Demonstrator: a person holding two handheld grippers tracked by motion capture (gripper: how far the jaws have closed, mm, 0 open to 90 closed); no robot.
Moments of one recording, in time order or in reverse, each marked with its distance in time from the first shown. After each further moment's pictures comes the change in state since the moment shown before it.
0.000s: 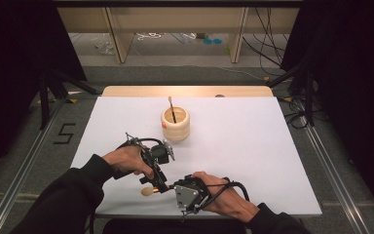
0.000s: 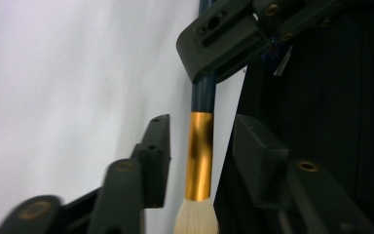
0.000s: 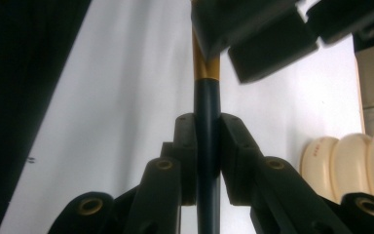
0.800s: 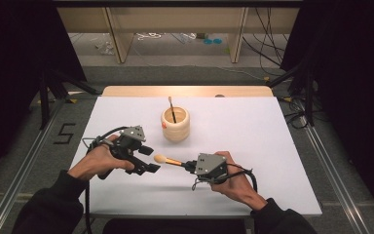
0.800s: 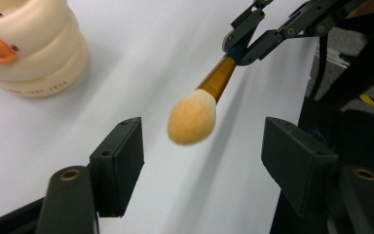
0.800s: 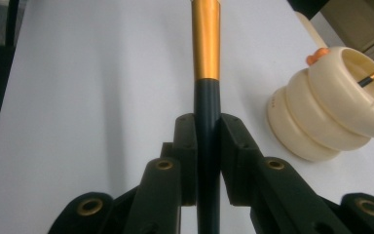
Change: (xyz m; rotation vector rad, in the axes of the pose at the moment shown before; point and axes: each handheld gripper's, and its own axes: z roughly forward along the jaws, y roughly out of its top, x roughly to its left) left arm -0.006 -0.052 -0.047 -0.491 0.278 -0.077; right arm -0.037 -0.049 -0.018 -0.172 -0.038 0.455
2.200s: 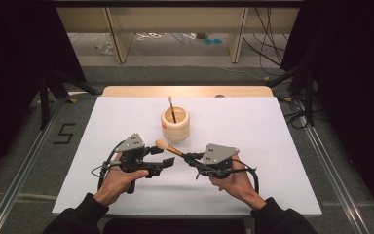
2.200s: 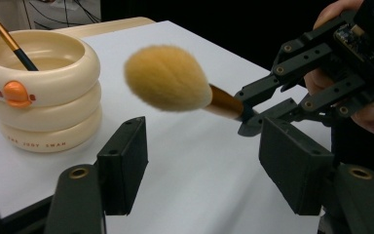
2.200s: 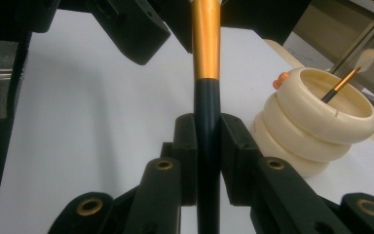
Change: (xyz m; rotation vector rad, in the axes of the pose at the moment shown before) left arm -0.024 -0.023 0.040 -0.465 0.091 -0.213; right arm -0.009 0.000 -0.007 -0.161 -0.033 0.164
